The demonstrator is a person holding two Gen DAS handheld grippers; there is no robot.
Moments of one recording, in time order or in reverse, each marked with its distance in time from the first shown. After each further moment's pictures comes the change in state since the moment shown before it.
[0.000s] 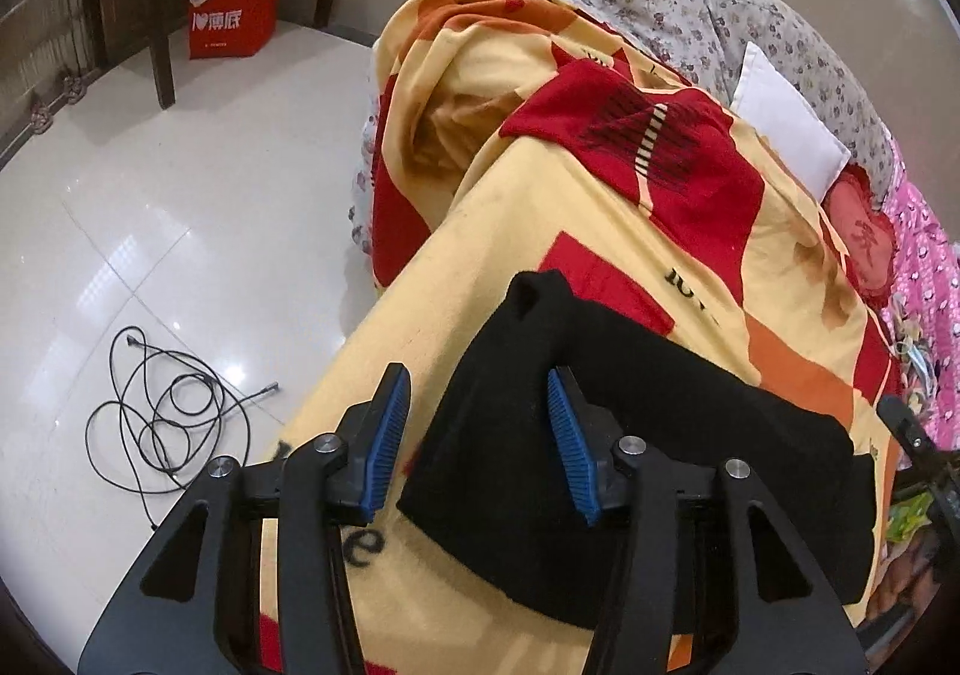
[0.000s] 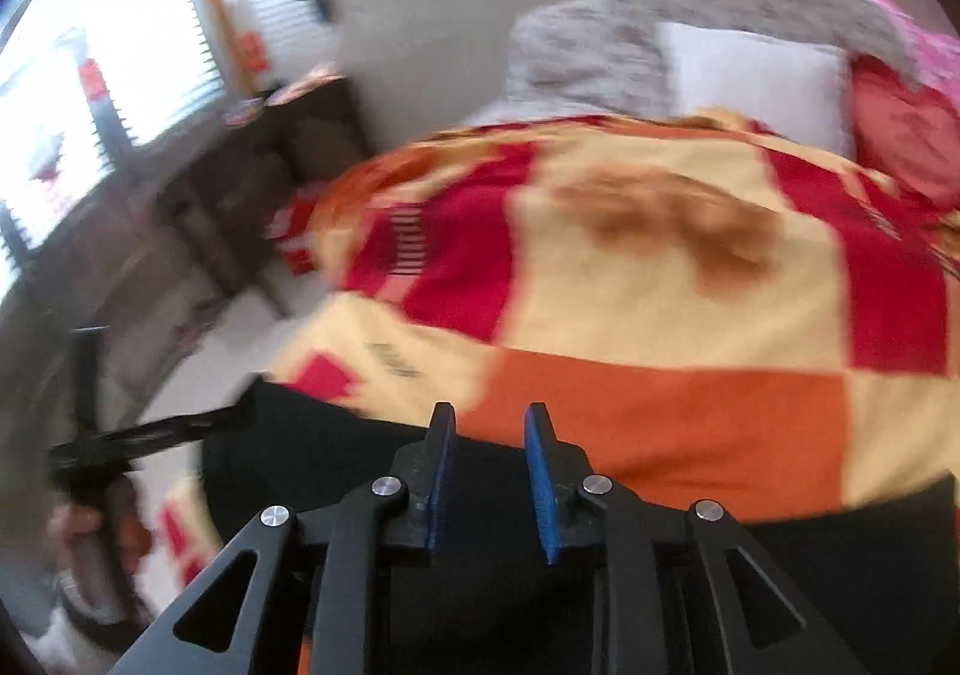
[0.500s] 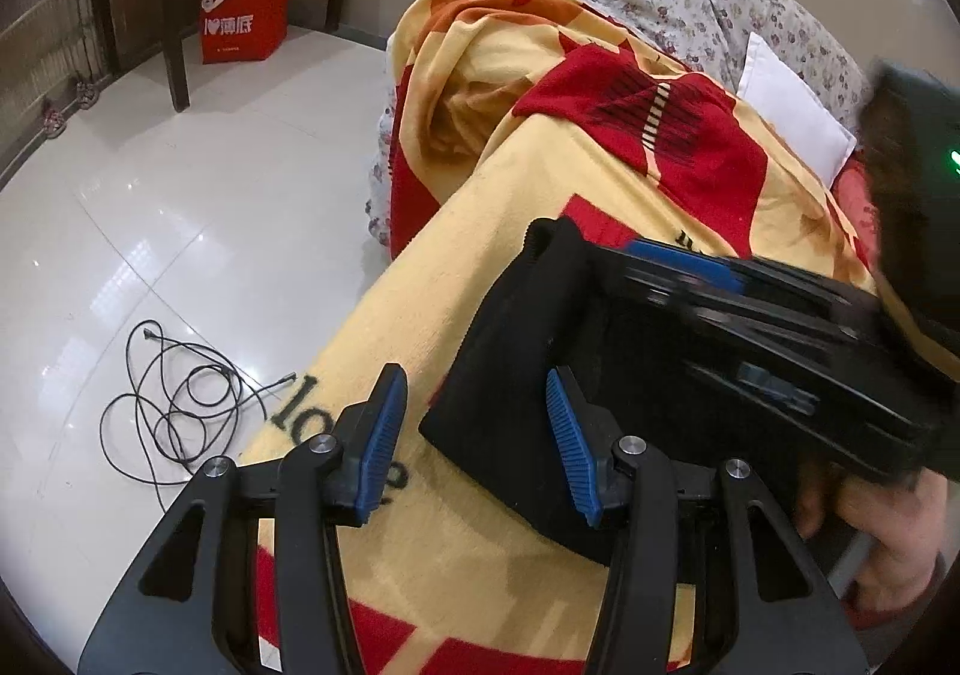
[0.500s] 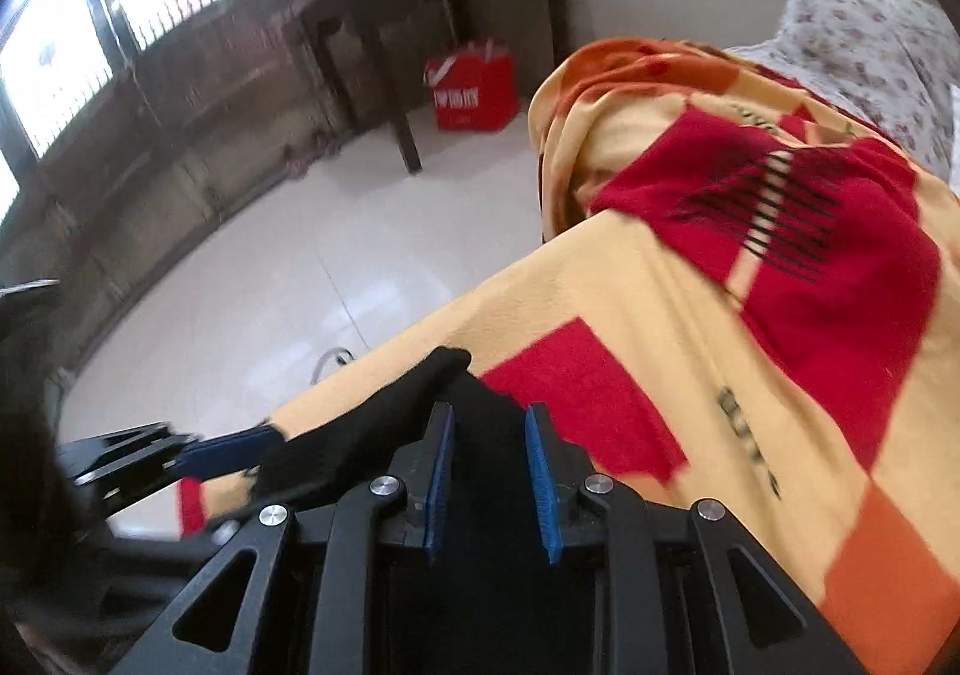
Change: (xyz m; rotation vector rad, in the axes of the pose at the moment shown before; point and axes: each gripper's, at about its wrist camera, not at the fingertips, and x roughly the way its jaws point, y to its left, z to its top) left arm -0.008 0.004 -0.026 0.018 -0.012 0.034; right arm 0.182 0.144 0.020 -0.351 0.292 0.152
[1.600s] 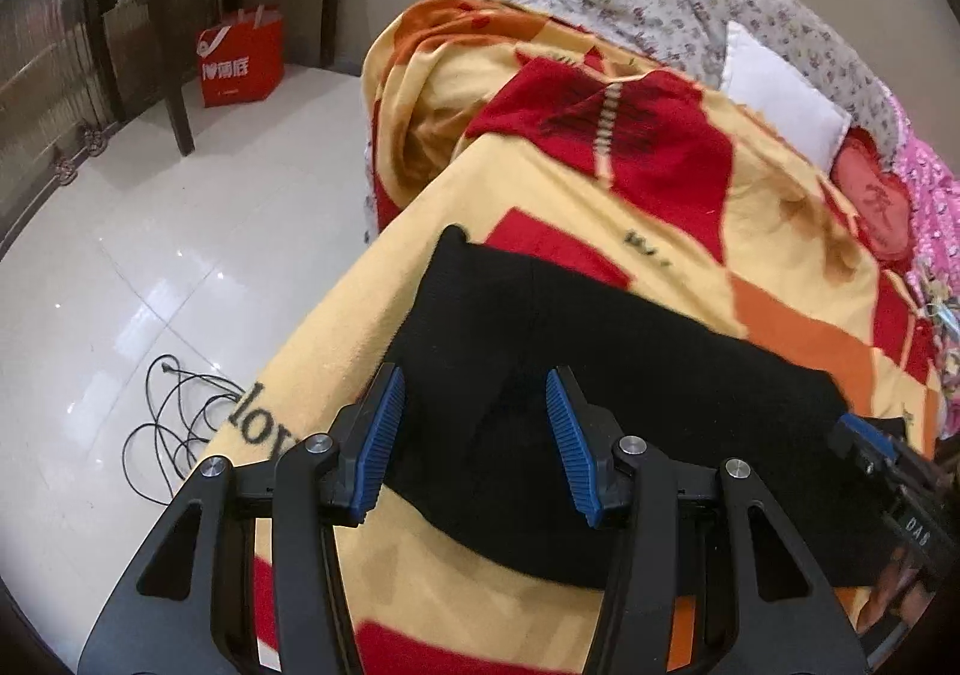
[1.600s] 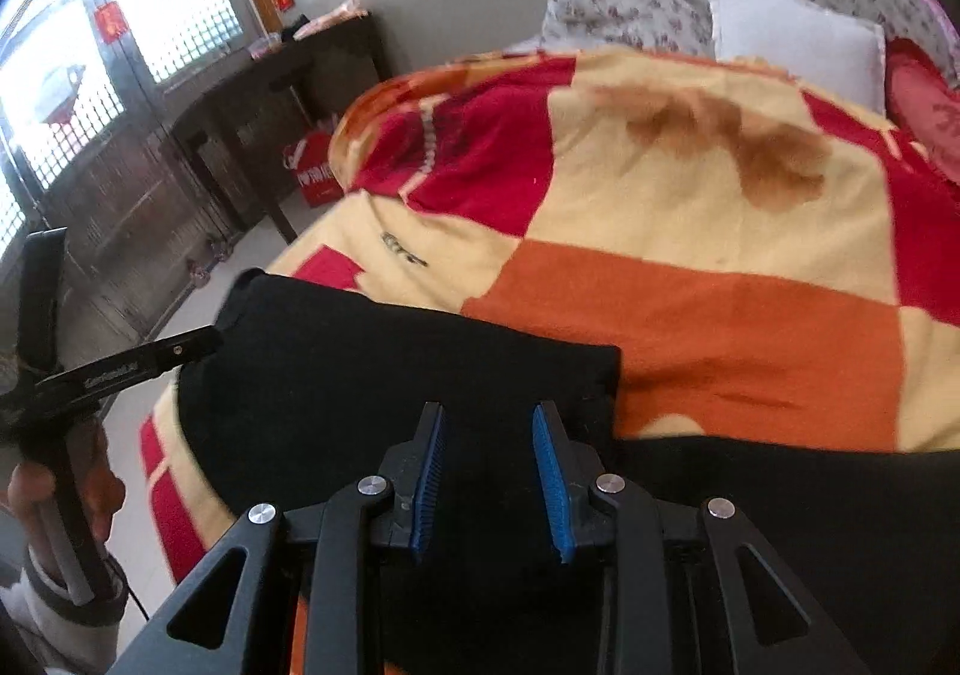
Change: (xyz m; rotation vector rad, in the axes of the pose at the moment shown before) left arm -0.018 -0.052 -0.007 0.073 -0.065 0.044; right arm -0.164 -0.095 -0.170 0.374 -0.185 -0.166
